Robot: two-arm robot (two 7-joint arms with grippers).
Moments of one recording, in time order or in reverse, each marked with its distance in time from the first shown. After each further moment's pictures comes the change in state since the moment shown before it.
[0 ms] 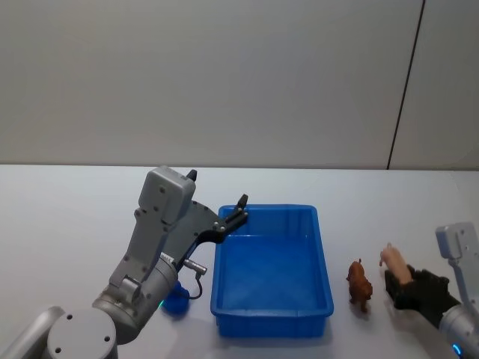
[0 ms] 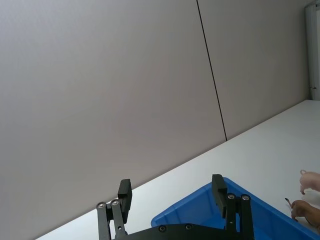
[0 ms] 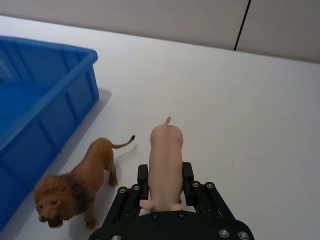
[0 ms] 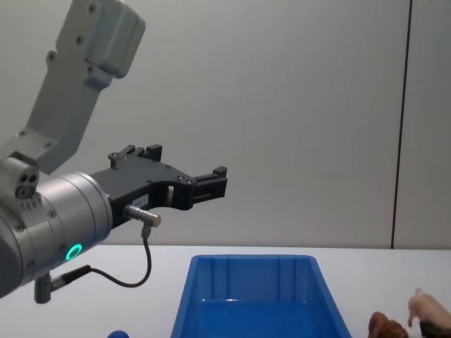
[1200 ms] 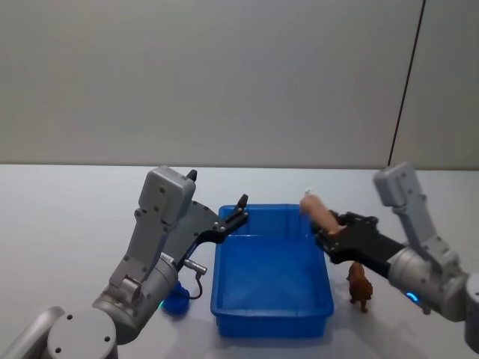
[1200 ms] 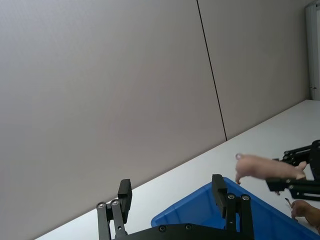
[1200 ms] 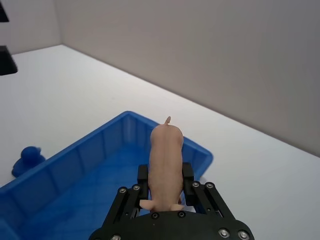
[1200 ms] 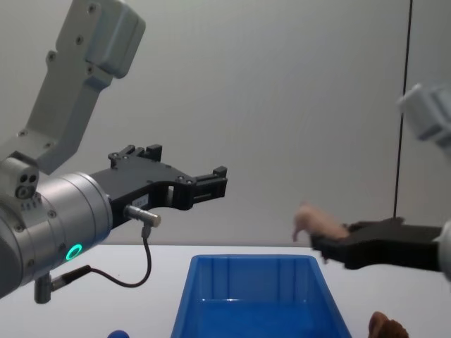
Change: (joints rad) left arm 0.000 0.000 0.000 0.000 0.000 0.000 0.000; right arm 0.127 -0.051 -0.047 -0.087 -0.111 -0.001 0.294
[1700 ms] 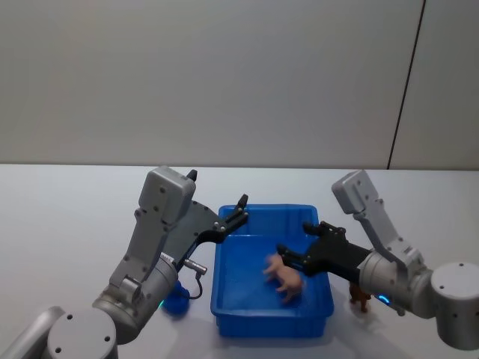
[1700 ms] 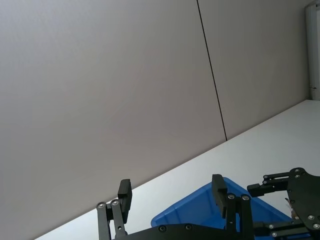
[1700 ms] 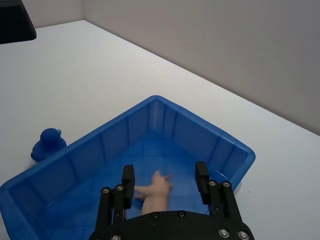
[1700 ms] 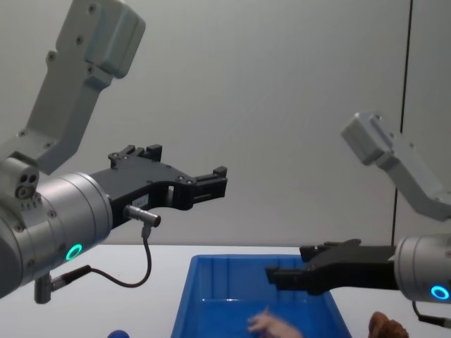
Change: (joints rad) left arm 0.000 0.000 0.000 0.000 0.000 0.000 0.000; right arm 0.081 -0.059 -0.055 0.125 -0.074 0.032 0.079
